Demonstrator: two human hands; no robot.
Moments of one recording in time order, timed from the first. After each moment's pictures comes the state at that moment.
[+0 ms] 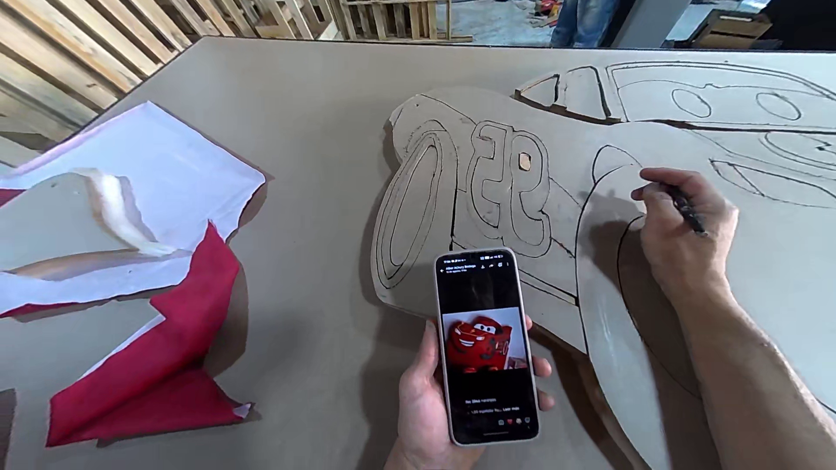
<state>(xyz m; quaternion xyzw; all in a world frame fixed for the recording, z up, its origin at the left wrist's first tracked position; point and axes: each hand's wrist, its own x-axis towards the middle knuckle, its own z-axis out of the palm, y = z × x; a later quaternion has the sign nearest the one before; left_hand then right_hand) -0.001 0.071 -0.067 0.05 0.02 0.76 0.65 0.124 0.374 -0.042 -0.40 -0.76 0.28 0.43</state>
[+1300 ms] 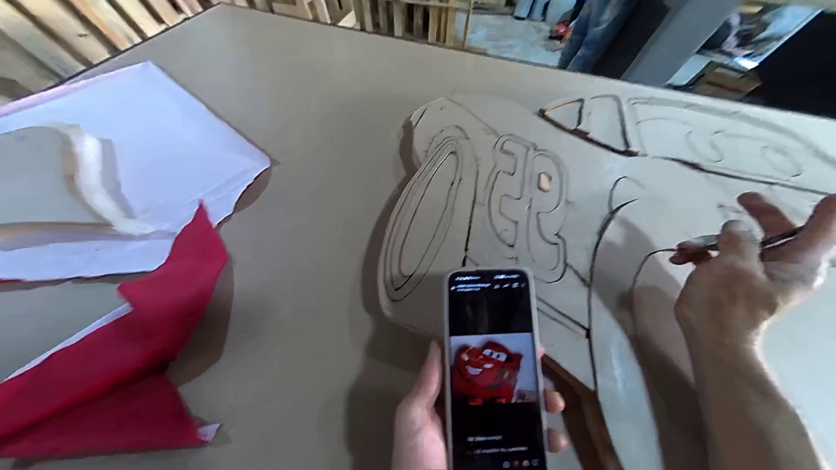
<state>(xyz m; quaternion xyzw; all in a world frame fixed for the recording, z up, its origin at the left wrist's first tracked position) 0.001 0.076 -0.063 0.02 0.00 0.78 0.63 0.123 0.375 -0.028 -0.36 -0.64 0.35 0.58</state>
